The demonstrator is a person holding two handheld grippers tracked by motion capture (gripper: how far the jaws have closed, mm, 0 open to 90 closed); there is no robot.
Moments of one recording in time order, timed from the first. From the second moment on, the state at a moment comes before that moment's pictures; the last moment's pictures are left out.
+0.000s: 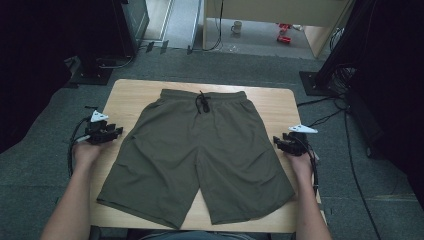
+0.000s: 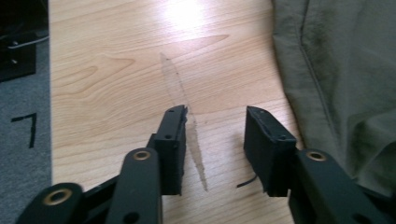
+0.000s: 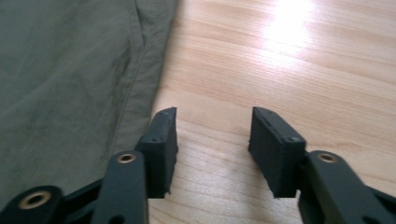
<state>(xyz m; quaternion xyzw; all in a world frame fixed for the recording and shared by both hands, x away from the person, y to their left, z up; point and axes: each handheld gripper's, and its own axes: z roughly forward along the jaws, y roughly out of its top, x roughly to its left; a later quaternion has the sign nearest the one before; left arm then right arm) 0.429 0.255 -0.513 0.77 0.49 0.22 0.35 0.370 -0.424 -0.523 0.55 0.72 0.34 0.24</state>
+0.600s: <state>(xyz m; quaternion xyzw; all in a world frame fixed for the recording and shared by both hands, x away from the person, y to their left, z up) 0.423 0.248 -0.516 0.77 0.50 0.22 0.34 0.362 -0.406 -0.524 0.56 0.72 0.33 0.24</state>
